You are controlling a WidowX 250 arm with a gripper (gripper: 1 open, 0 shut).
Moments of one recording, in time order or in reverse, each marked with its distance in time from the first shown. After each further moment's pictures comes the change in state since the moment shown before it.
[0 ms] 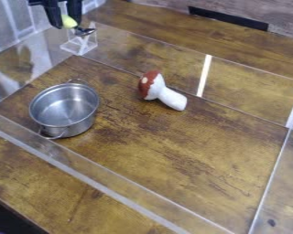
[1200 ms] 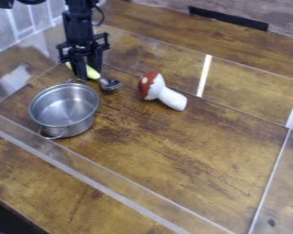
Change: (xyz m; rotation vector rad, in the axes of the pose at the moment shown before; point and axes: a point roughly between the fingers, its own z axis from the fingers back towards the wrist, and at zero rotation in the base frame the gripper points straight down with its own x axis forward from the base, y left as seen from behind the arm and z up) arm 0.025 -0.028 -0.096 -0.010 -0.070 0.185
